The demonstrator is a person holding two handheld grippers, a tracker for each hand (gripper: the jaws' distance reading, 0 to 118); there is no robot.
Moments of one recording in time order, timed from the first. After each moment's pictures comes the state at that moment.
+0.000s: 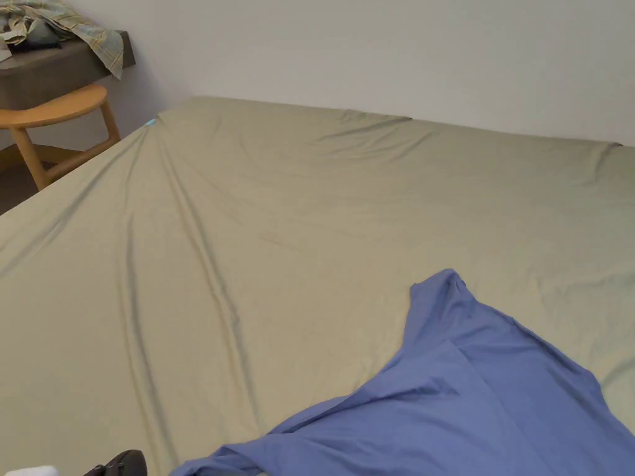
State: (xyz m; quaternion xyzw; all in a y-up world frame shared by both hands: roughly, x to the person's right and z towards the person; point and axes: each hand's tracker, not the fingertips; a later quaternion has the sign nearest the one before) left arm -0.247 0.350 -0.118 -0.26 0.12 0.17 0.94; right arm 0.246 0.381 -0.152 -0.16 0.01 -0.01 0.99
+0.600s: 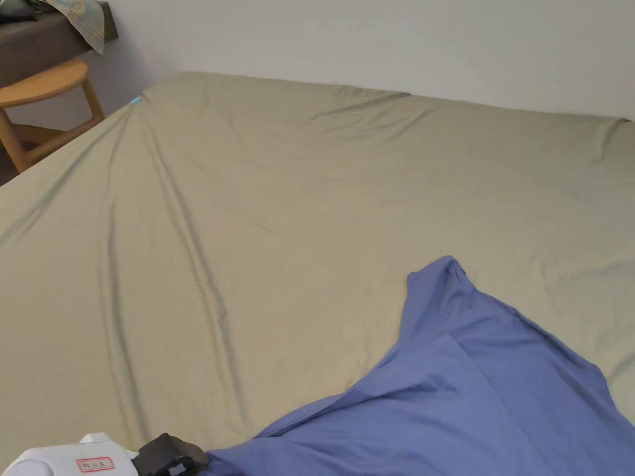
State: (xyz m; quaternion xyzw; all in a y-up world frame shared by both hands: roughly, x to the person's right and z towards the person) left arm -0.324 0.218 -0.254 -0.46 0.19 0.50 0.71; right arm 0.221 0.360 -0.197 -0.22 0.05 0.01 0.97
